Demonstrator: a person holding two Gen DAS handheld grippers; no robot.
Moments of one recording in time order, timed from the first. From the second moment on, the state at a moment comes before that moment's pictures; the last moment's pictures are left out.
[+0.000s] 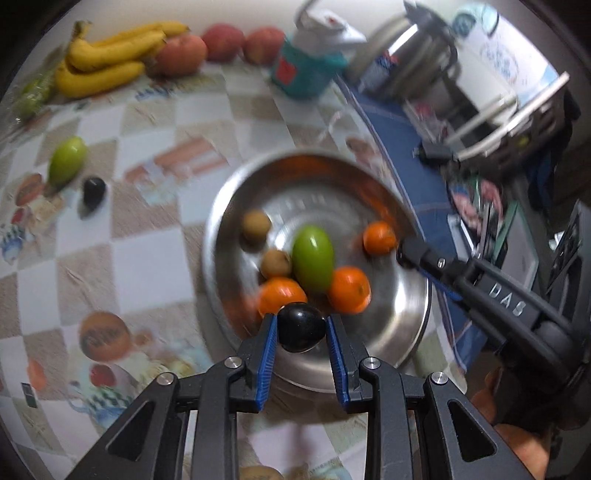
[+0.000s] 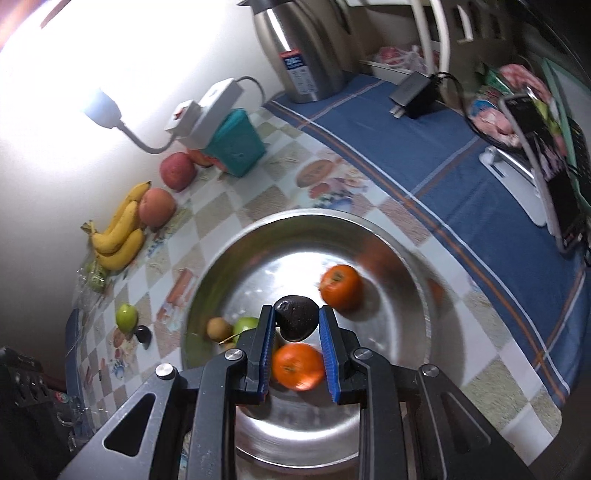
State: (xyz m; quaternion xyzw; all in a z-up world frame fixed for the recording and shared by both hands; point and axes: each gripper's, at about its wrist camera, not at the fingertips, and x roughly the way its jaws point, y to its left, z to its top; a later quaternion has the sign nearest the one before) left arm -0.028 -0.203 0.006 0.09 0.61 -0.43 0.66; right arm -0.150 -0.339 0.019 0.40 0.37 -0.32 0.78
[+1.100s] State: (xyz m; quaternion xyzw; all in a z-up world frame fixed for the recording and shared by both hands) left arm -0.051 -0.227 -0.029 0.13 0.65 -0.41 0.63; right arm -0.156 -0.336 -0.016 0.36 0.46 -0.35 0.73
